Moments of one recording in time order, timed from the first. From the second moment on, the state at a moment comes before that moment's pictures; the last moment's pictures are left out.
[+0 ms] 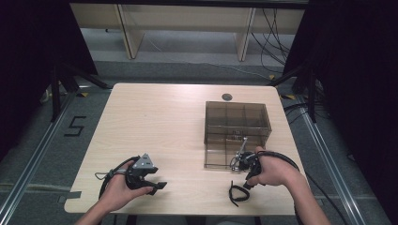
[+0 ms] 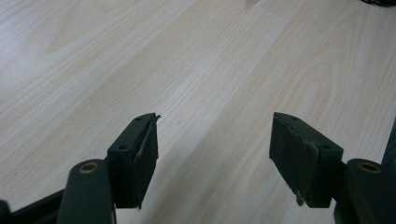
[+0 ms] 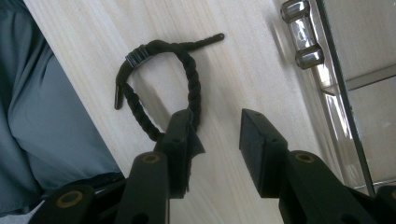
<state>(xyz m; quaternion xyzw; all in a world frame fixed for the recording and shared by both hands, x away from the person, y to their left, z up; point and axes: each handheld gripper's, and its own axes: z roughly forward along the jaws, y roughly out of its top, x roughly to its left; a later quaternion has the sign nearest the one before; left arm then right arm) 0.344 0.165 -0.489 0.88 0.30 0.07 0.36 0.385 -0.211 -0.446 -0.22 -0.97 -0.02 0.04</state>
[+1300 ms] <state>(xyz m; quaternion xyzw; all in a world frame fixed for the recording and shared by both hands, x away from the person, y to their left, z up) 0.344 0.166 -0.488 0.88 0.29 0.07 0.36 0.380 -0.191 -0.464 -0.16 -0.99 0.00 0.03</state>
